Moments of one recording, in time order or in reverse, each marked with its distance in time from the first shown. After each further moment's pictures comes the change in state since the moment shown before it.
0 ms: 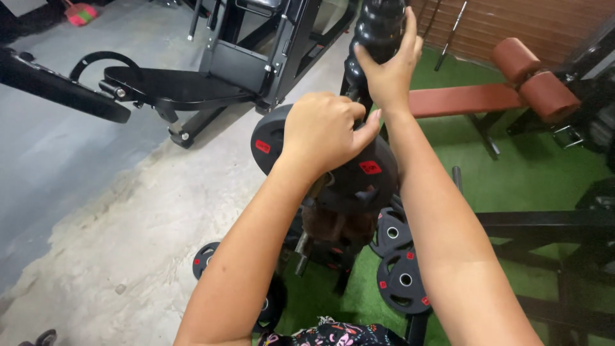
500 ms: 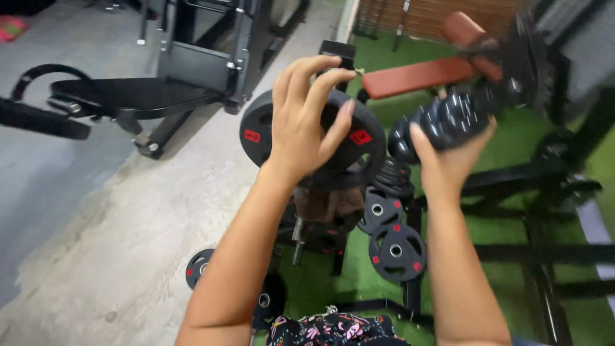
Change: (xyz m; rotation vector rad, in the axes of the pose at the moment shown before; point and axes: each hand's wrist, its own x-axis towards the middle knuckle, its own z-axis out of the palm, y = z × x) left_hand -0.046 0.003 -0.037 -0.263 0.270 0.149; right_hand -0.164 -0.128 -0.147 0.034 0.167 0.077
